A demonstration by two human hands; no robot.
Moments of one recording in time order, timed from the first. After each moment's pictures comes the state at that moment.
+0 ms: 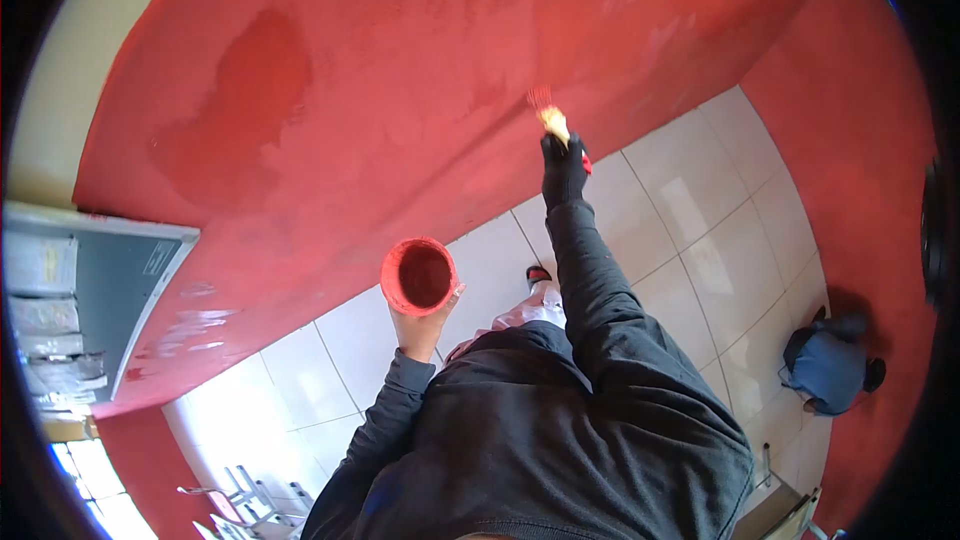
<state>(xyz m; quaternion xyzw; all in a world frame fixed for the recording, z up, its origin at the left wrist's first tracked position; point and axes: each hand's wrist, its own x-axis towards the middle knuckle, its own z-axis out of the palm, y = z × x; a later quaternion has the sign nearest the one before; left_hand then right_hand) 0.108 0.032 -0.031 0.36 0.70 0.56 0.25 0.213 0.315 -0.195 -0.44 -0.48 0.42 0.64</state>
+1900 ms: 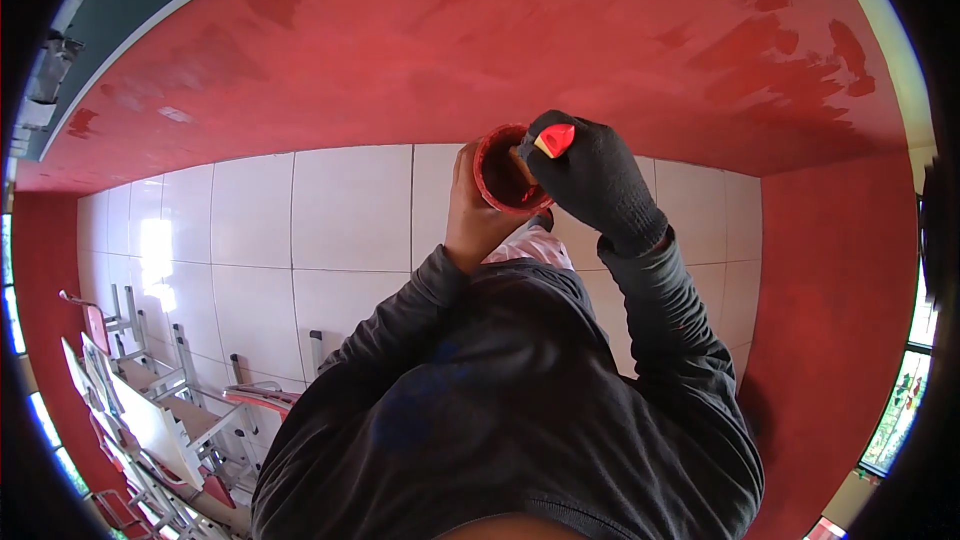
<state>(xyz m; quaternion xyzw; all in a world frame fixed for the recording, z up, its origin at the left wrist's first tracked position) 0.072 -0.084 -0.041 0.37 0.63 0.67 0.09 0.144 0.037 0.074 -0.14 -0.92 0.33 0.14</state>
